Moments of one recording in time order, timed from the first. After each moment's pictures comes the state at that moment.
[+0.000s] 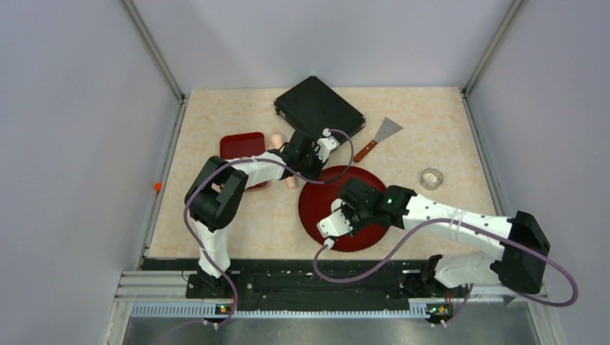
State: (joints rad) left arm -0.59 1.94 1.20 -0.09 0.26 0.24; right arm 1.02 1.26 0.92 -0.78 0.10 -1.14
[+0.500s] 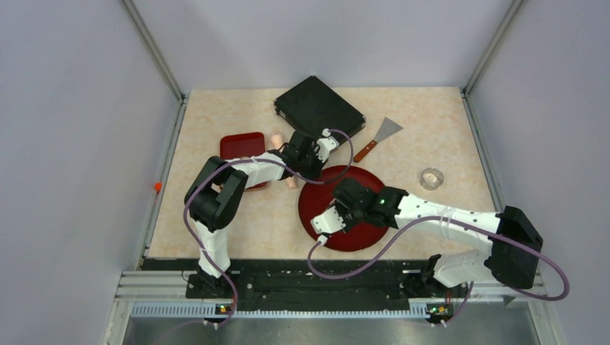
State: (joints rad) left arm -0.59 1.93 1.19 -0.08 0.25 0.24; right arm 1.03 1.32 0.90 -0.63 0.15 -1.15
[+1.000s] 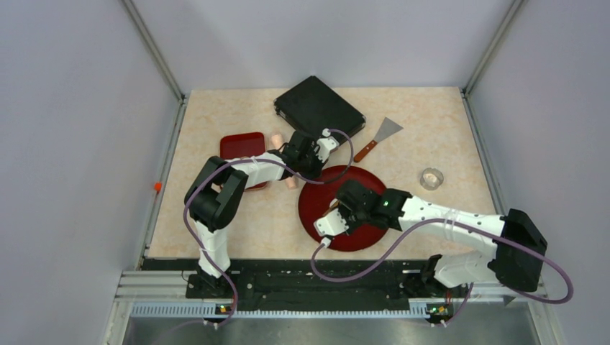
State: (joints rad) left arm -0.59 1.93 1.19 -0.08 0.25 0.24; right arm 1.03 1.29 0.86 -0.65 0.14 -1.16
